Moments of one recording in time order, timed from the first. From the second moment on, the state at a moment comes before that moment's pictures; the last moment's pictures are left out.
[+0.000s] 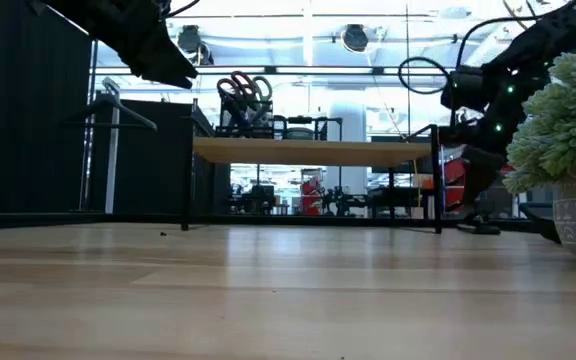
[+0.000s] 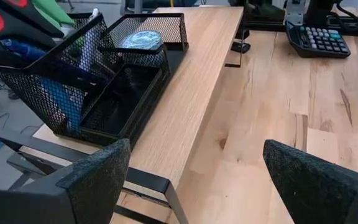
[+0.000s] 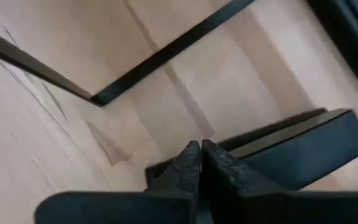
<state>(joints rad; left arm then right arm) 0.26 0.83 0.70 -0.32 -0.16 0.07 -0.84 1.16 0.55 -0.49 0.02 -0.27</state>
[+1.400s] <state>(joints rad) 0.26 0.83 0.70 -0.29 -0.17 0.09 -0.82 0.92 0.92 -0.81 0.03 -0.07</state>
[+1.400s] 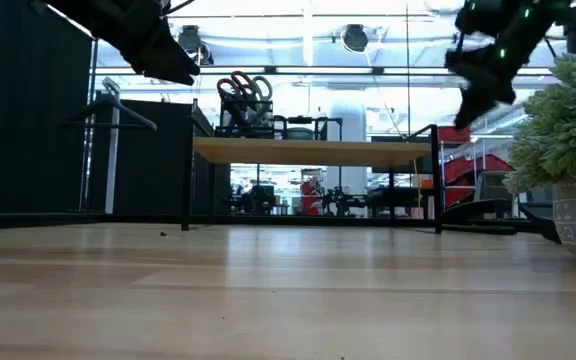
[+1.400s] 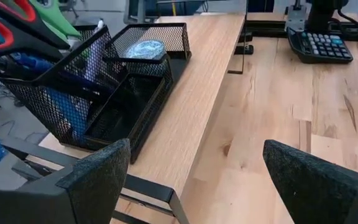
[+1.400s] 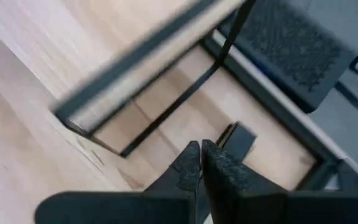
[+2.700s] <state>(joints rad) 0.27 0.83 0.70 -0.21 -0.21 0.14 -0.56 1.71 1.92 -0.58 -0.23 -0.14</state>
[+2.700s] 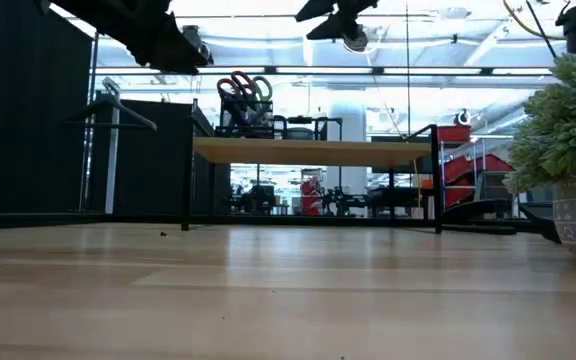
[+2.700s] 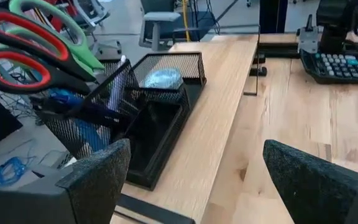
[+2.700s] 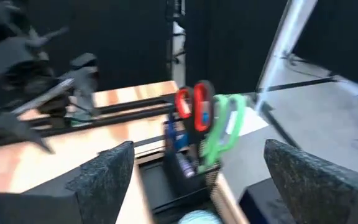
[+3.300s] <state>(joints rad) 0.27 0.83 0.70 -0.20 -0.21 0.14 -0.56 1.94 1.93 -0.78 -0.12 -0.21</state>
